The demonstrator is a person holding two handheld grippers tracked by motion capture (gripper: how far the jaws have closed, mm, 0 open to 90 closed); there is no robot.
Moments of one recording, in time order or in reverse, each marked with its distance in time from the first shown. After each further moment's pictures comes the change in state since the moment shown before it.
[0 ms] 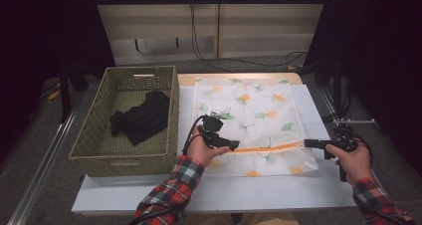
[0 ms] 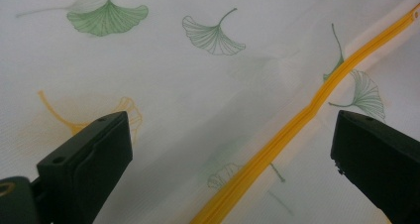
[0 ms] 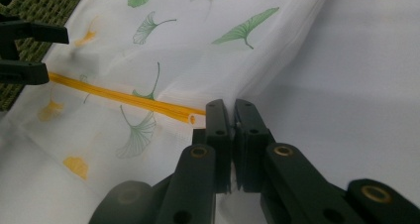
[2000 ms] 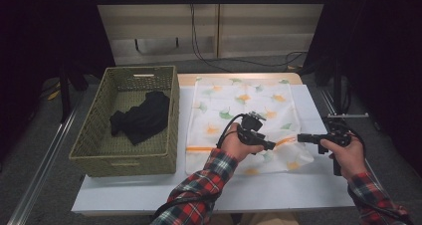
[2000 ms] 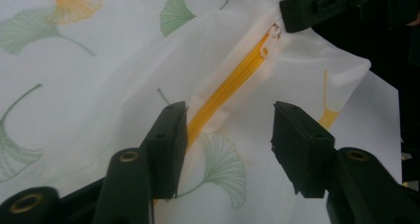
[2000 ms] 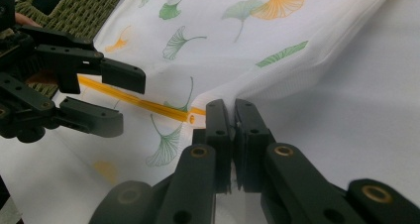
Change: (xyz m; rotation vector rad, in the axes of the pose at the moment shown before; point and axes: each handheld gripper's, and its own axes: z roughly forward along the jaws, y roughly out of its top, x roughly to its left) left arm -0.073 0.043 0.053 0.033 -0.276 0.143; right arm 0.011 0.015 0.009 -0.018 0.086 -0.035
